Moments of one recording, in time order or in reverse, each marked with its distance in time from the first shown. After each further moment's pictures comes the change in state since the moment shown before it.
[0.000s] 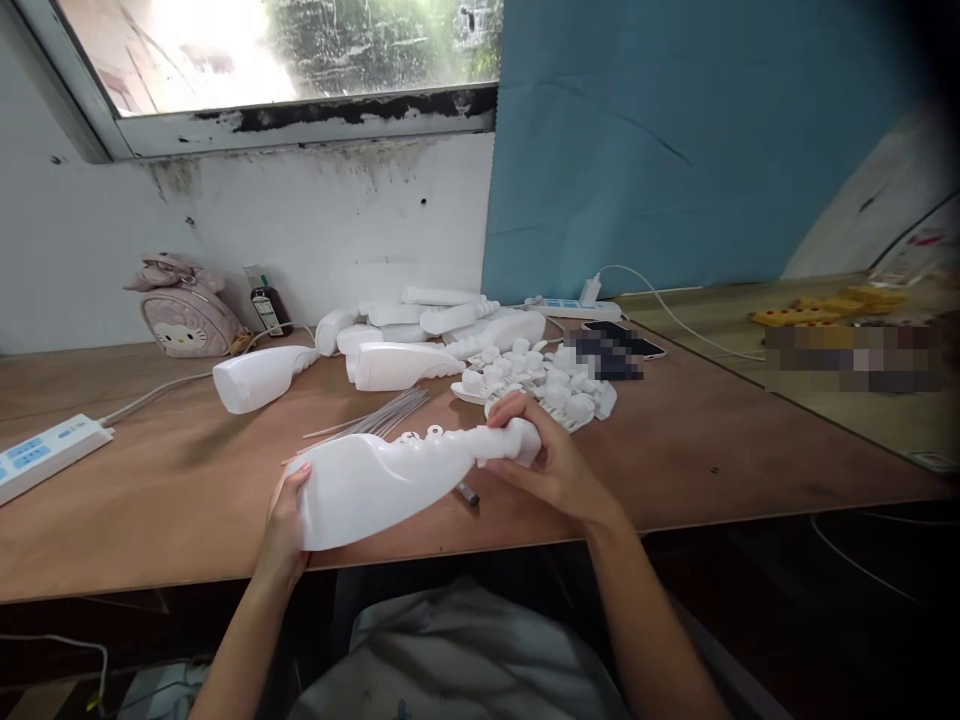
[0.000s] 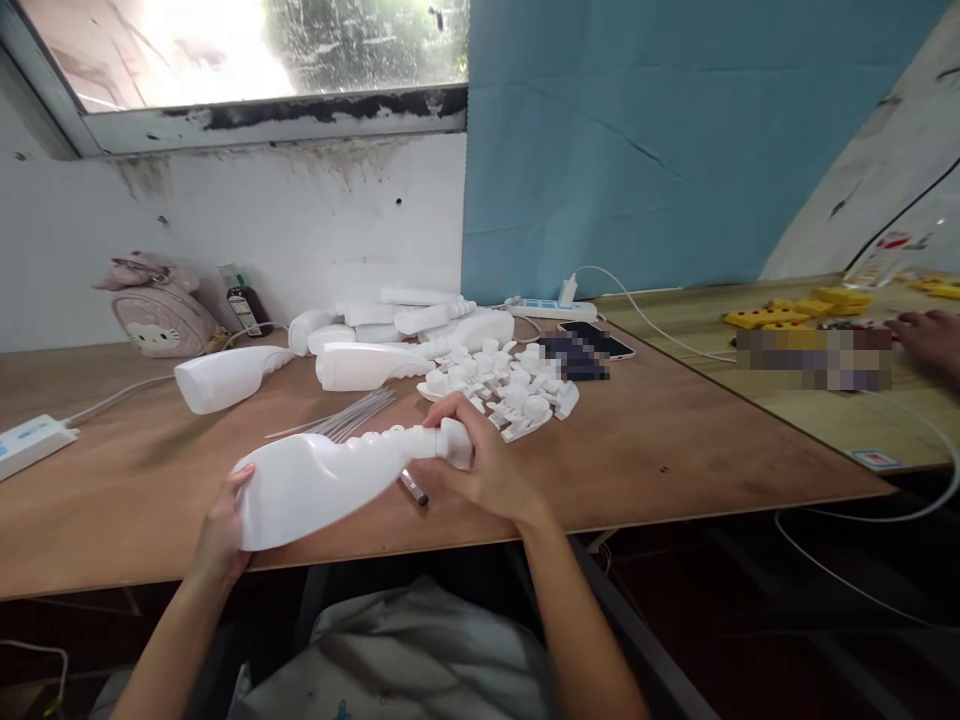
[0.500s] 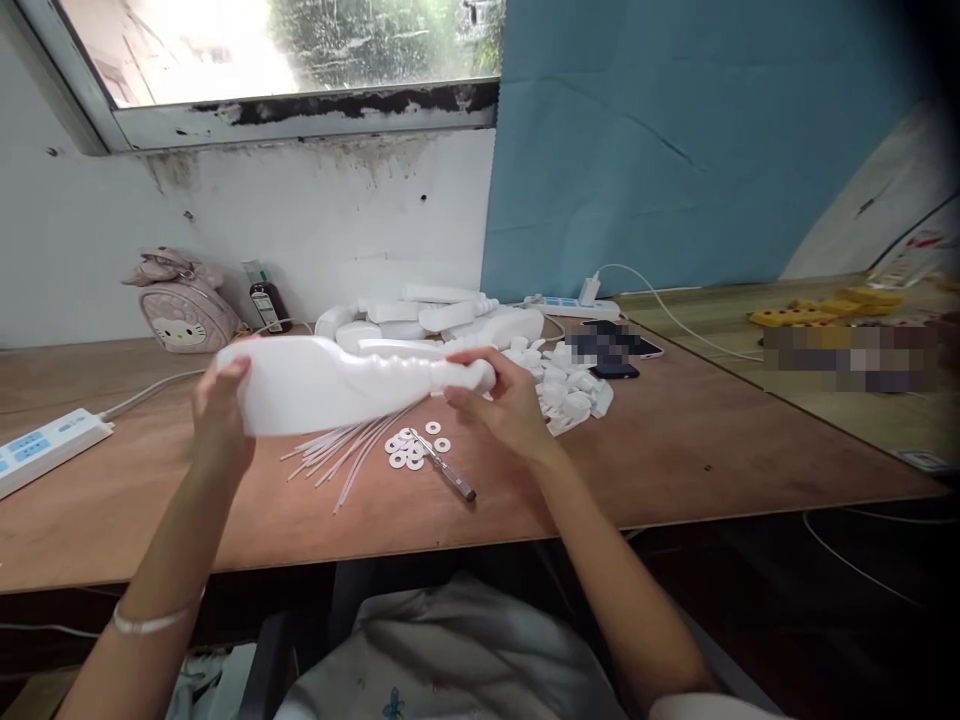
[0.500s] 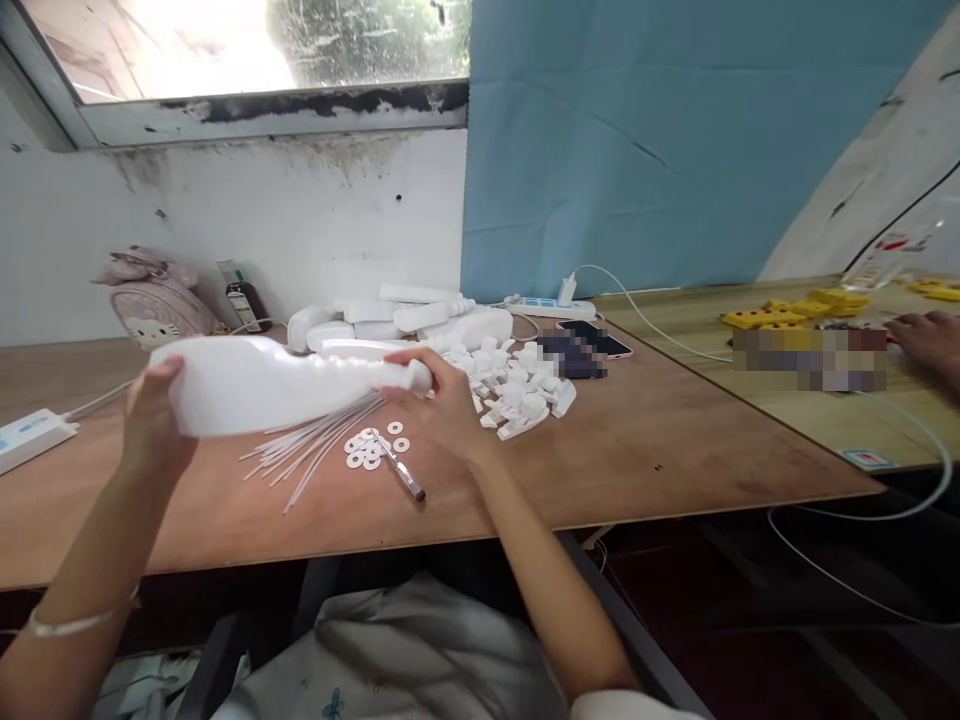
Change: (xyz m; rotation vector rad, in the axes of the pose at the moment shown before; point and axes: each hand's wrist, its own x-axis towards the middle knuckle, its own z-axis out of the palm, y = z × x) left_hand 0.058 0.087 0.024 0.002 -0.053 0.501; right_hand 0.057 0.006 0.021 -0.048 0.183 -0.030
